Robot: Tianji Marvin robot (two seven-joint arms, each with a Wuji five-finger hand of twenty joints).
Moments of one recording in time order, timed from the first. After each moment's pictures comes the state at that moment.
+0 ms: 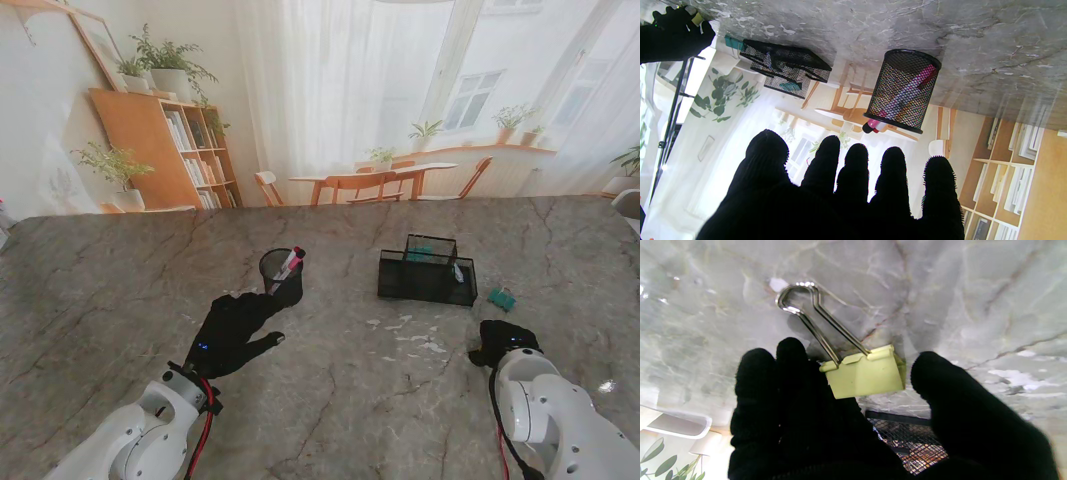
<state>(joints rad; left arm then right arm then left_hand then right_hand) 1.77 -1.09 -1.18 -1.72 0.96 -0.14 0.24 -1.72 -1.01 1.36 -1.61 -1.16 0.35 0.27 0.85 0.08 -0.04 0.01 0.45 0.18 0.14 0.53 0.42 0.15 0.08 0.33 0.33 0.18 0.15 0.38 -0.03 0.29 0.58 0.58 0.58 -0.44 0.74 -0.04 0.49 0.50 0.32 0.94 0.73 0.45 0.69 0.67 0.85 0.28 0.84 0.47 0.60 0.33 1.37 0.42</state>
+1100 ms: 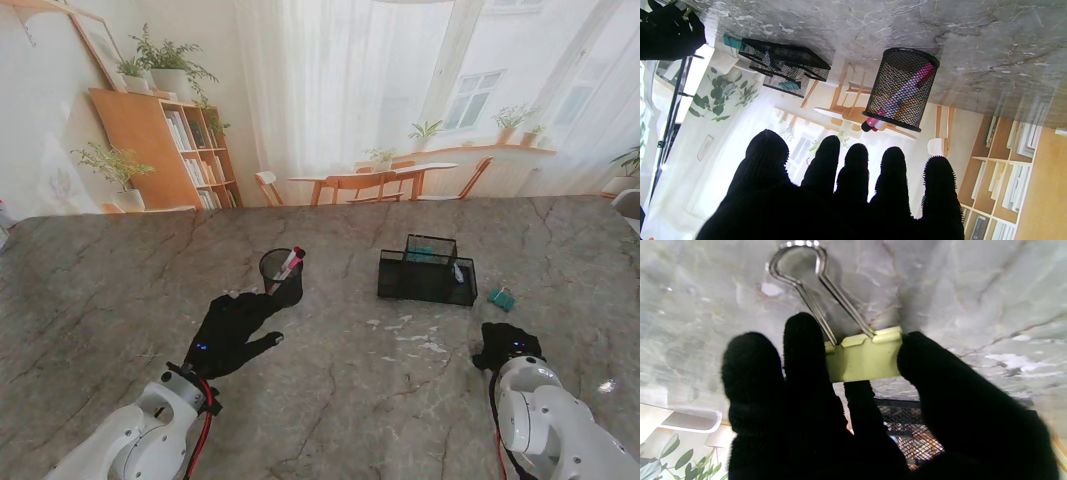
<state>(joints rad) 1.78 -1.09 -1.18 -1.72 0.96 -0.14 0.25 -1.76 -1.04 1.38 -1.62 -1.11 0.36 0.13 0.85 0.08 -0.04 0.01 0.45 0.18 0.14 0.53 0.42 0.15 0.08 0.33 0.33 0.18 0.15 0.38 -0.03 0.29 0.58 0.58 0.68 -0.63 0.84 -0.14 0.60 0.34 0.83 0.64 0.96 0.42 0.66 0.61 1.18 0.15 0.83 0.42 1.04 0.23 1.44 0.14</state>
